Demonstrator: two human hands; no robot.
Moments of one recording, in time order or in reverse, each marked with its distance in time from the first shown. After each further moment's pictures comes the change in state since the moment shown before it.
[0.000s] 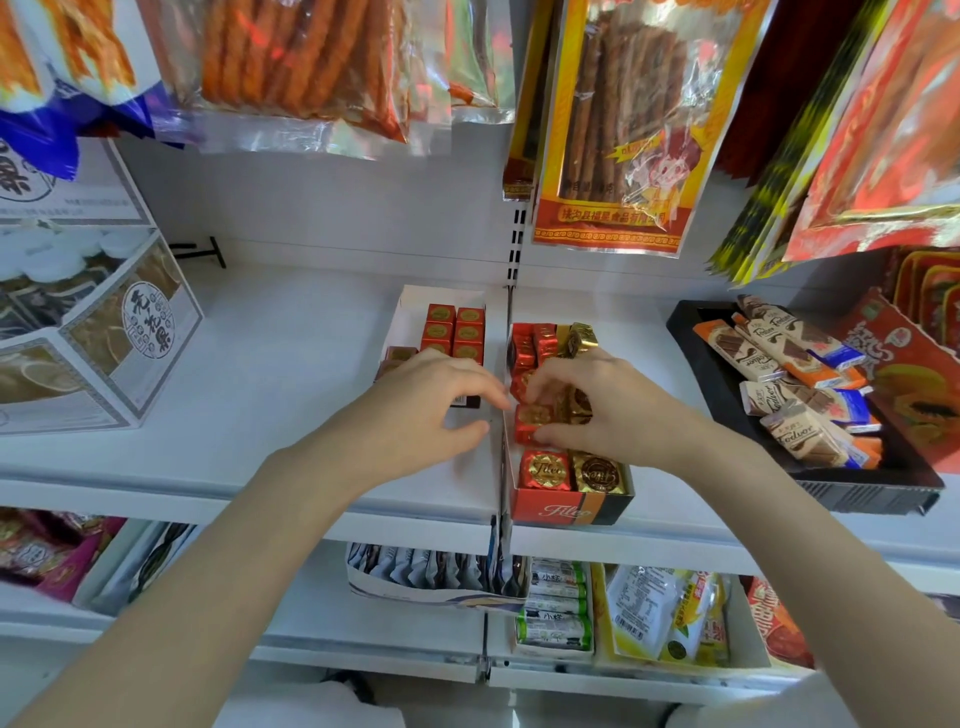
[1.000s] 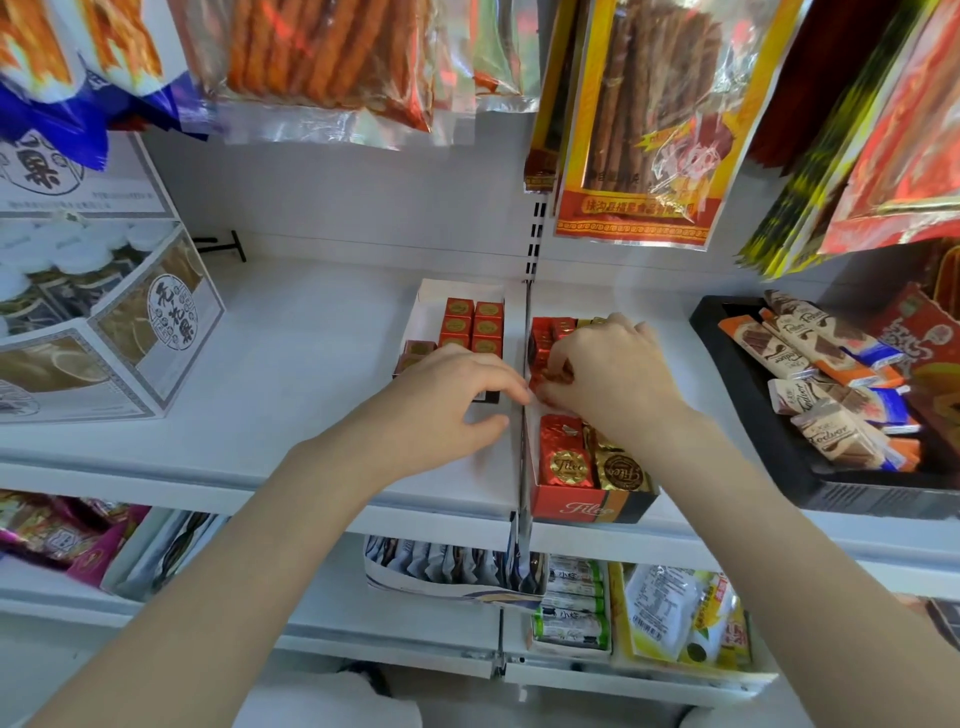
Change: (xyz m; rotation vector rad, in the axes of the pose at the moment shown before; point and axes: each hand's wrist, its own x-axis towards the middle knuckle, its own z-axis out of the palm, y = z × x) left_hand 0.001 -0.002 0.001 -0.004 -0.022 -0.010; right_hand 0.030 -0.013 0.015 -0.493 0.233 0.244
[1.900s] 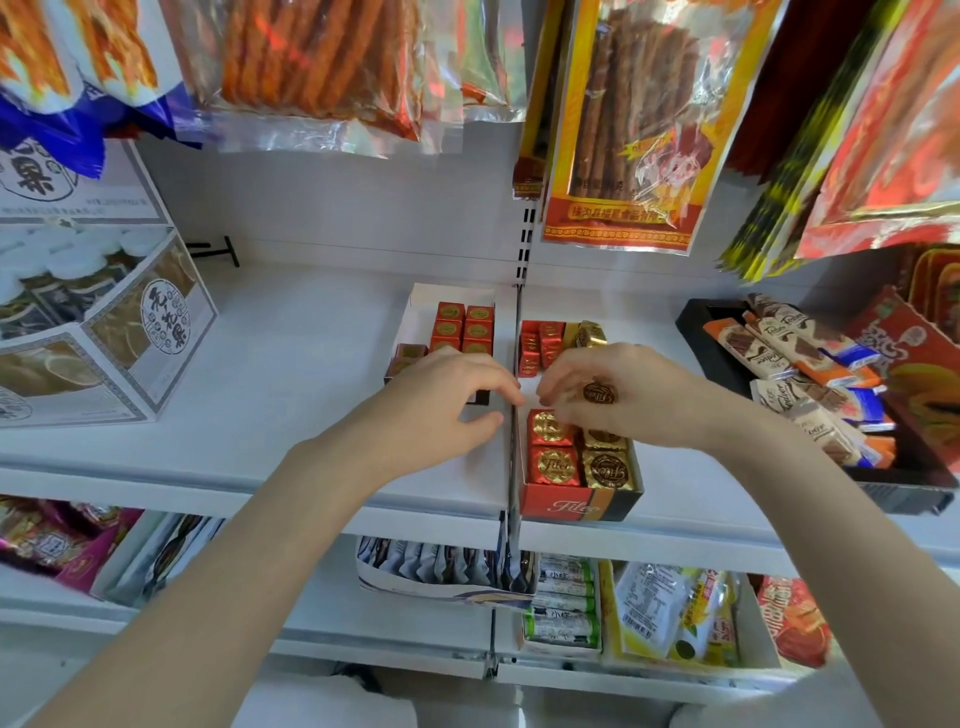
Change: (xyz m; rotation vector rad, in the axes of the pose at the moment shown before) left_hand 0.001 0.005 0.001 -0.005 0.004 -0.012; right_hand -0.021 0.028 -0.032 0.589 -0.363 -0.214
